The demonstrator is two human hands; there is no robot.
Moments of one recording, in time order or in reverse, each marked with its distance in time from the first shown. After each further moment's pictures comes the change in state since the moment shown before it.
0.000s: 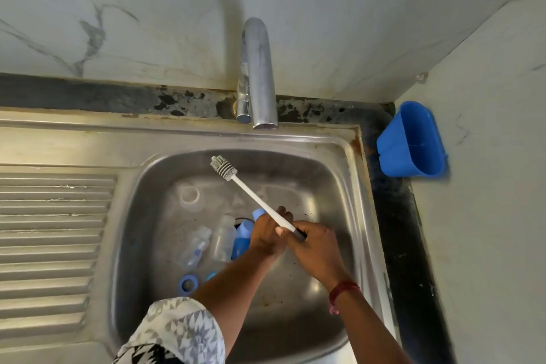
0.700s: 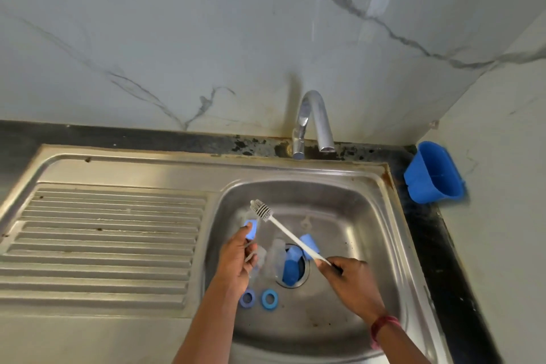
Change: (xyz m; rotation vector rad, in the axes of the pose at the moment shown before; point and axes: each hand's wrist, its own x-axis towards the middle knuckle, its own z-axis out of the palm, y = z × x) left_hand -0.129 -0.065 -0.136 -1.518 0.427 -0.519; right_hand -0.066 -0.026 0.012 -0.056 0.039 -0.169
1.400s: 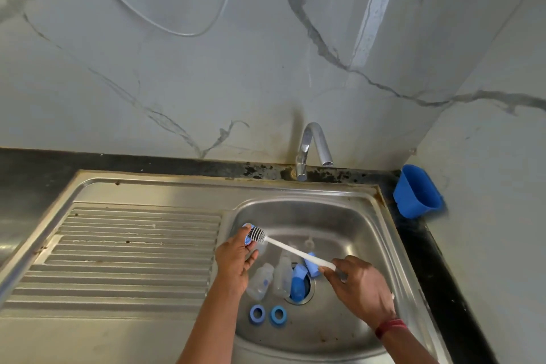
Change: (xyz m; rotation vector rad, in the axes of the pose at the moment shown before) left_hand -0.046 0.040 -0.013 -0.051 0.003 0.161; right_hand -0.029 -0.032 -0.014 -0.453 0.335 -0.399
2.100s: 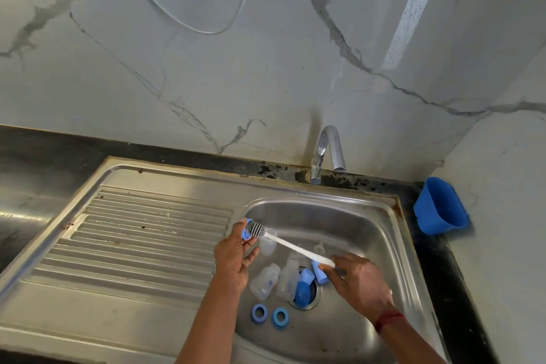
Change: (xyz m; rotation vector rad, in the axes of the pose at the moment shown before) left_hand -0.007 0.004 -0.001 -0.072 0.080 0.083; right_hand 0.032 0.018 0.014 0.000 -0.019 -0.170
